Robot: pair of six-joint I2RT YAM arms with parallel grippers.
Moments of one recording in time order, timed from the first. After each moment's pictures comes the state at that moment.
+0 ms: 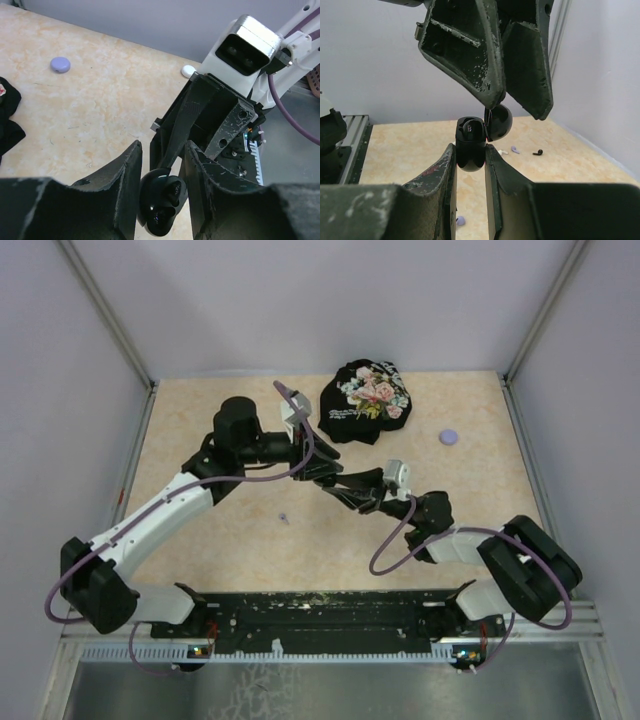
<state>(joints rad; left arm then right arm) -0.64 1.33 1.16 0.04 0.82 -0.11 0.63 1.38 0.35 1.56 -0.61 0.17</state>
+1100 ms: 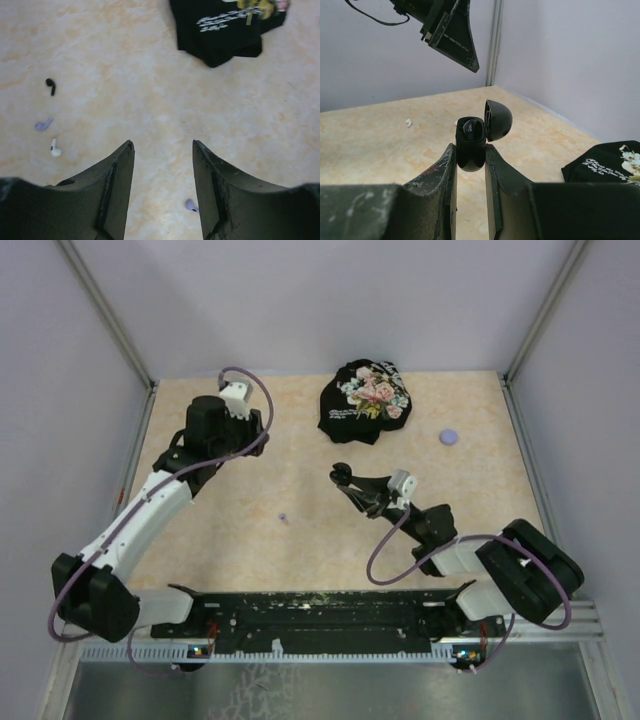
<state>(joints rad) -0.42 1.26 1.12 -0.28 0.01 -0.10 0.63 1.37 0.22 1.56 -0.38 0.04</state>
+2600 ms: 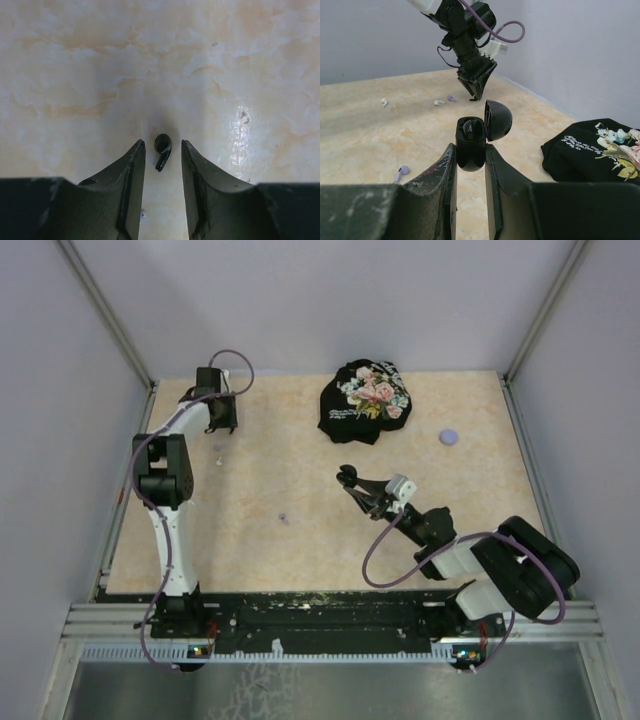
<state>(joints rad) -0.05 2.28 1.82 -0.39 -0.04 -0.07 0.61 1.40 0.17 1.56 -0.31 -0.07</state>
